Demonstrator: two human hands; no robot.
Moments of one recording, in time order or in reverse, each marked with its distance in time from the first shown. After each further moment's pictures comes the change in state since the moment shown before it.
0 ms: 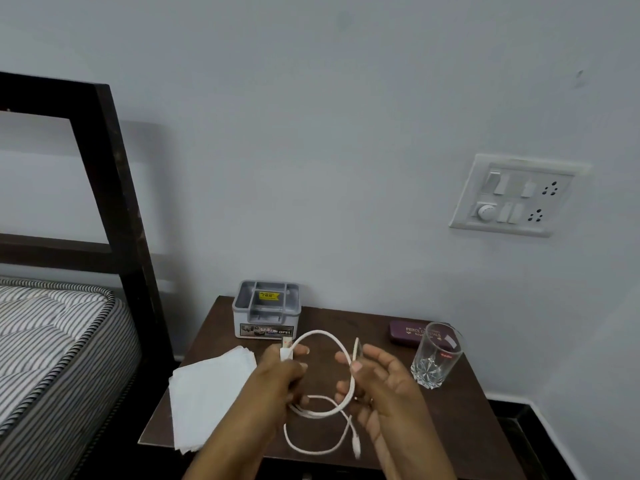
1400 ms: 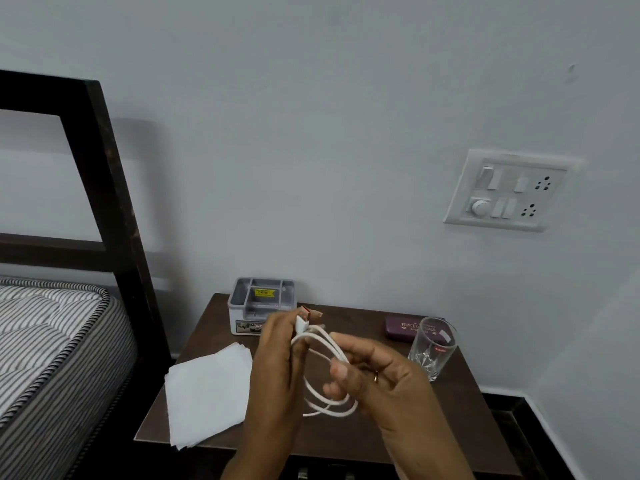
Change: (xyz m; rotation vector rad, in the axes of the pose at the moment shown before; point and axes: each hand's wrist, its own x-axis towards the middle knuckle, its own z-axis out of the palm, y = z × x) left_hand 0.010 -0.017 0.013 0.453 0.124 0.918; right_hand -0.022 -0.026 -0.002 -0.257 -0.346 -0.243
